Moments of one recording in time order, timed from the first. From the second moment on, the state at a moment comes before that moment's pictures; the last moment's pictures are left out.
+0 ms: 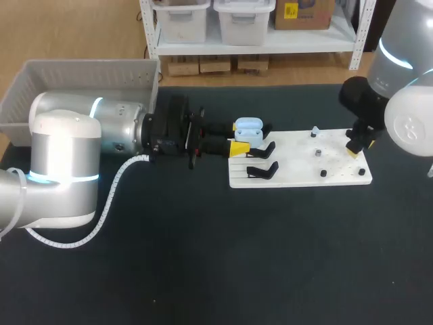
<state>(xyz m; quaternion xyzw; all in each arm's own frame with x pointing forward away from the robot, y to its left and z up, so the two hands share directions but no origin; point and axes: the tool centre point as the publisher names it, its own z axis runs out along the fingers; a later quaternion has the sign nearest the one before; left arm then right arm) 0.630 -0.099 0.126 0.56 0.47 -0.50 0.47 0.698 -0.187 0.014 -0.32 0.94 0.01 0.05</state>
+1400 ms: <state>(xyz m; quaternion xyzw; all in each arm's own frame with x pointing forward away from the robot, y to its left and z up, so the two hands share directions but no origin) 0.630 -0.099 0.126 0.56 0.47 -0.50 0.47 0.673 -0.144 0.090 -0.28 0.96 -0.02 0.10</state>
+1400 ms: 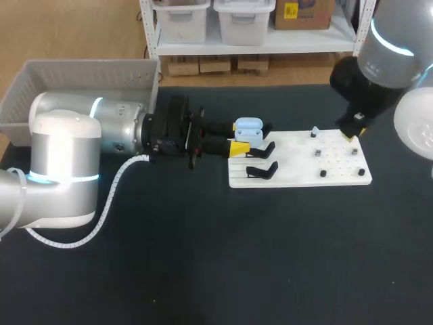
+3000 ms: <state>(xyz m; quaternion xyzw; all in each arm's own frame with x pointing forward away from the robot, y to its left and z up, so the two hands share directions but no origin) 0.630 -0.099 0.126 0.56 0.47 -0.50 0.47 0.583 -0.026 0.170 0.06 0.99 0.04 0.15</state>
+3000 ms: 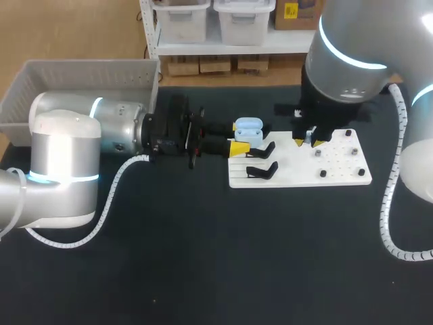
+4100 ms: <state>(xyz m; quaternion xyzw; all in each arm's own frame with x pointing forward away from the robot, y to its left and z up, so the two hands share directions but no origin) 0.630 -0.099 0.126 0.56 0.47 -0.50 0.47 0.605 0.048 0.187 0.13 0.98 0.09 0.13</state>
